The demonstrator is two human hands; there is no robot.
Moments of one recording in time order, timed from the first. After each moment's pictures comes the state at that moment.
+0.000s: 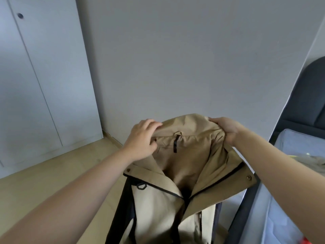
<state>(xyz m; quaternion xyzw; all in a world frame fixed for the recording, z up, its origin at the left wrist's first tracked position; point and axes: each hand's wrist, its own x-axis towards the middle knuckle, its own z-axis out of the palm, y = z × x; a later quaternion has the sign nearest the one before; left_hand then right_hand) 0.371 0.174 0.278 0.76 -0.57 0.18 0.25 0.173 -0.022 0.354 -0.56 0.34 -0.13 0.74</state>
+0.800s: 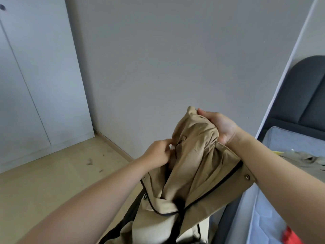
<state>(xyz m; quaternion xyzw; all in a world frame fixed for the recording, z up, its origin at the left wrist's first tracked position) 0.307 0.121 0.246 0.76 -0.53 -0.07 0.36 0.147 0.004 0.364 -0.52 0.18 -0.09 0.83</state>
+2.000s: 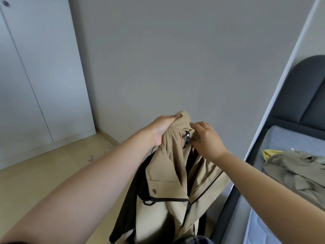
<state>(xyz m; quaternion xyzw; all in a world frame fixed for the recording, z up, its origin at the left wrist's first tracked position) 0.286 0.117 0.334 0.59 -0.27 -0.41 0.64 0.152 0.001 0.287 -0.93 0.20 -0.30 0.10</state>
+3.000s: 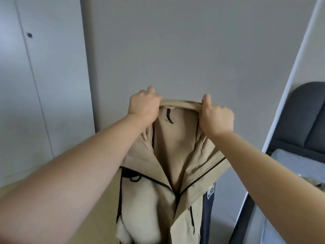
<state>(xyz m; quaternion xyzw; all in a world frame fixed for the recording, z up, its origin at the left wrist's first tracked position) 0.337 0.139 0.436 0.84 -0.39 0.37 0.04 0.187 -0.003 0.414 -0.85 0.33 -0.36 -0.20</state>
